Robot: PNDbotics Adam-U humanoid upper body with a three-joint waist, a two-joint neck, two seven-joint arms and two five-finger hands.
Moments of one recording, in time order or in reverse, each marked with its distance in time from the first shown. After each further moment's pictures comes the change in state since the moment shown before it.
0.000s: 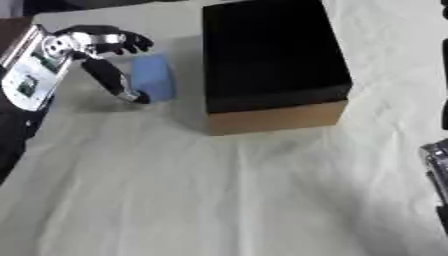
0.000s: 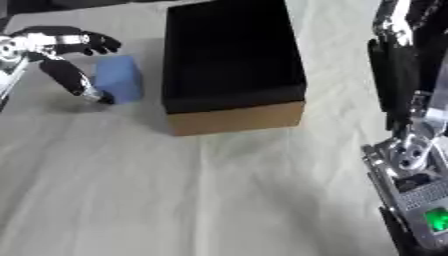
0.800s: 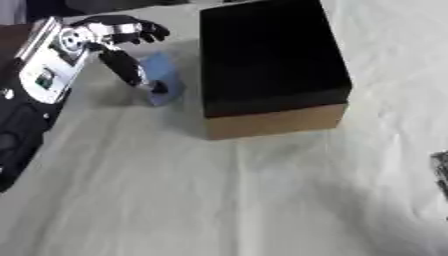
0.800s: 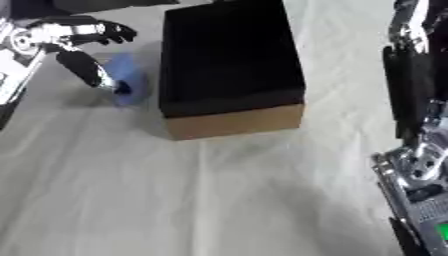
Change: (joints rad) left arm -0.041 -0.018 0.011 0.019 -0.006 0.005 0.014; right arm -0.009 0.000 0.005 0.000 -0.012 -0.016 0.001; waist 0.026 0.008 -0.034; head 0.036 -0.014
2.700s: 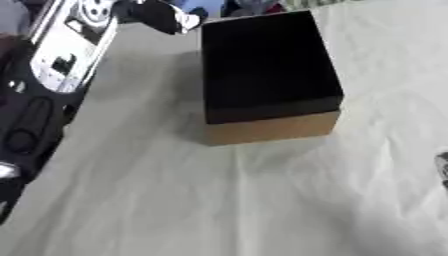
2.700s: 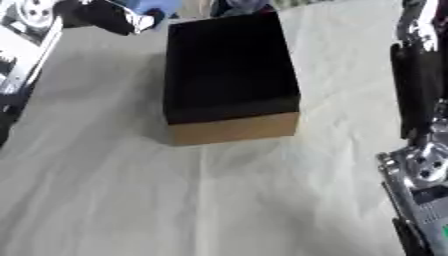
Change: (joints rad) left arm -0.023 -0.100 -0.010 -0.343 -0.055 0.106 0.465; right arm -0.010 0.028 -0.007 0.000 -0.005 0.003 0.011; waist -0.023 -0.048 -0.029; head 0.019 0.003
